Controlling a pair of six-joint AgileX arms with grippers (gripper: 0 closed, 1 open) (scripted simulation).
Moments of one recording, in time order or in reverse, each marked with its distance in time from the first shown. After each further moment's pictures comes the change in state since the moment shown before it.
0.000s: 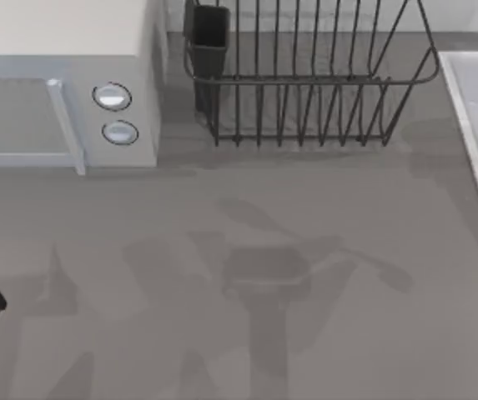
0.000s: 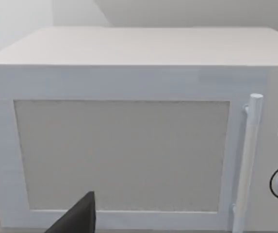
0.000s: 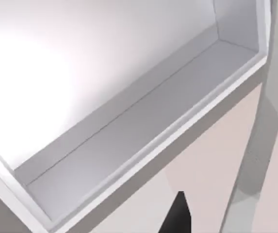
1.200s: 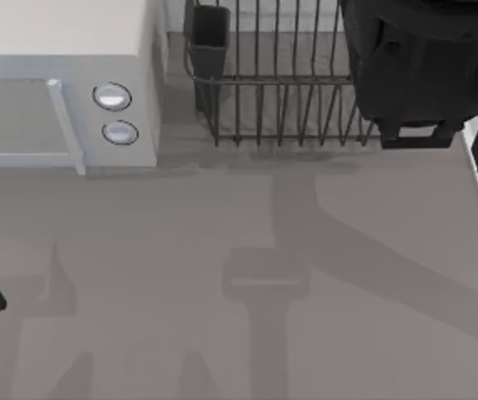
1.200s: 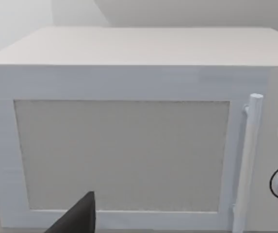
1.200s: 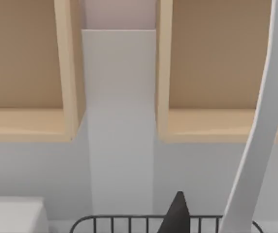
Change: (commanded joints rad) left arm 0.000 0.000 0.000 0.000 0.000 0.000; right arm 0.861 -0.023 -0.014 1.010 0.640 1.133
